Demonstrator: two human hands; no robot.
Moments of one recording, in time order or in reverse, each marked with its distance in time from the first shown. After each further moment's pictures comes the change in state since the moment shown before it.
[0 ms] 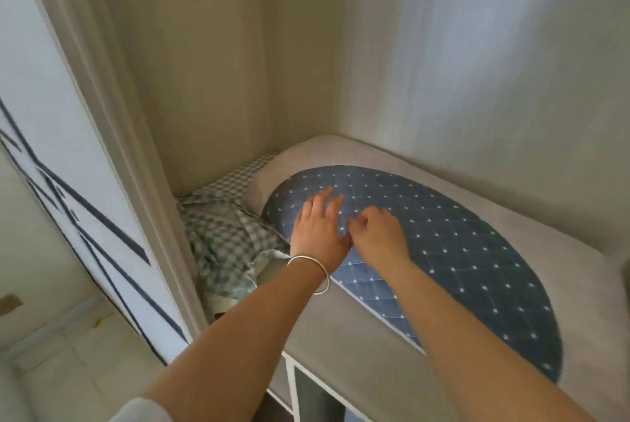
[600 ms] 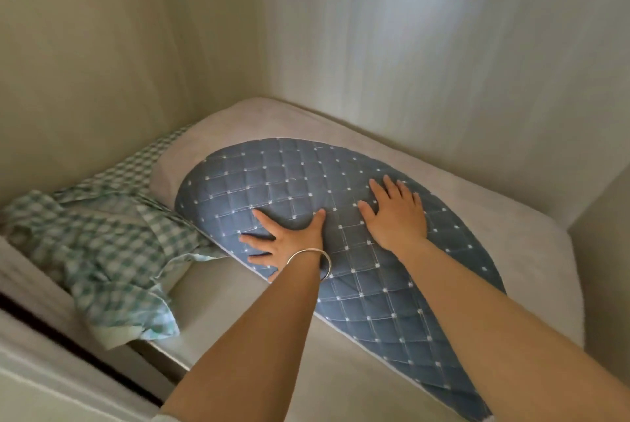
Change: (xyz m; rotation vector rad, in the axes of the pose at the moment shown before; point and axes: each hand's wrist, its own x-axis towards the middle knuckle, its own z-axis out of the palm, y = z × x) left_hand 0.050 0.054 0.130 -0.578 -0.057 -1.169; right_hand 0.091 0.159 -0.022 -0.522 -0.032 0.041
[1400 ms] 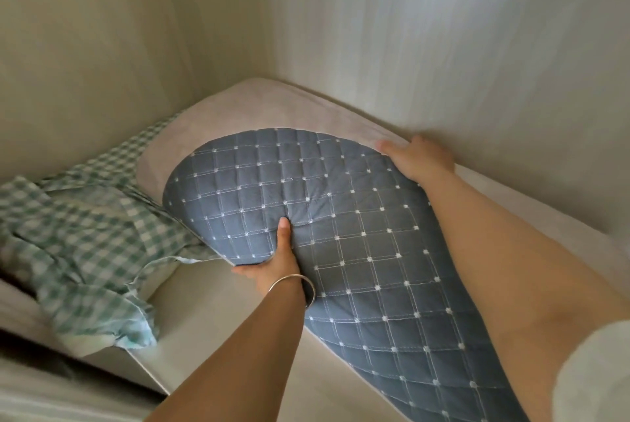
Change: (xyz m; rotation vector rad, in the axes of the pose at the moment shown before) left_hand 0.024 -0.024 0.022 -0.607 0.198 -0.296; right_hand 0.137 0.026 -0.026 0.162 -0.073 0.197
